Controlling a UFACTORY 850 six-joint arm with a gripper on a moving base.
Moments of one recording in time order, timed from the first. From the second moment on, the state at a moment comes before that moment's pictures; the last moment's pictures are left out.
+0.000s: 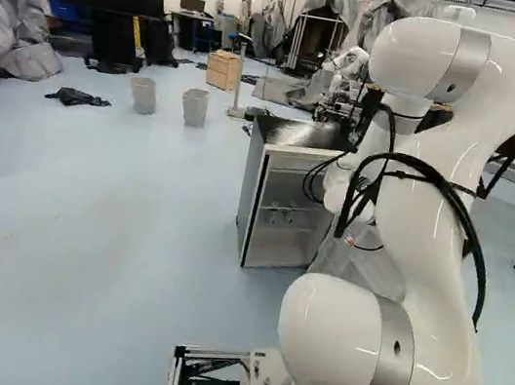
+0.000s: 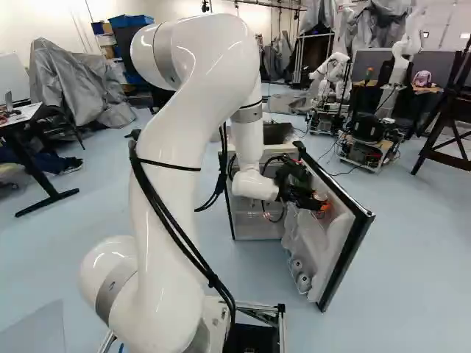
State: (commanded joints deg) arm -21.9 -34.8 -40.6 56.0 63.7 -10.8
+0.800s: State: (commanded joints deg) arm -19.6 -33.2 -38.0 56.0 67.6 -10.8
